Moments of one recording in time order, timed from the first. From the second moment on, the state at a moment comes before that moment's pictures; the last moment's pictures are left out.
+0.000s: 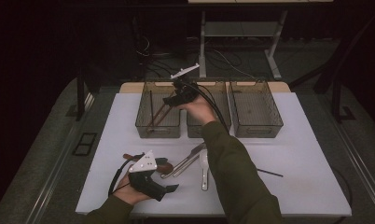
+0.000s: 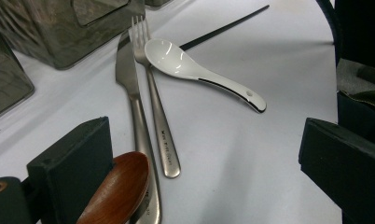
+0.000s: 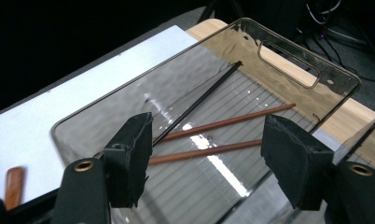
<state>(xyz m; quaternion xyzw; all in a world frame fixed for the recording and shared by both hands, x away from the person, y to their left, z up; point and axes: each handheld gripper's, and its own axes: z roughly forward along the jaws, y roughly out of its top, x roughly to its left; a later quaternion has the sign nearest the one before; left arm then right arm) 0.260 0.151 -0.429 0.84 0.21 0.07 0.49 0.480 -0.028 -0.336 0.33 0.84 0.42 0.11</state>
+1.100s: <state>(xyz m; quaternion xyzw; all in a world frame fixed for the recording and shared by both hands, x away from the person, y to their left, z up) 0.262 0.153 -0.429 0.84 0.23 0.07 0.49 0.402 -0.150 -0.344 0.29 0.83 0.47 0.09</state>
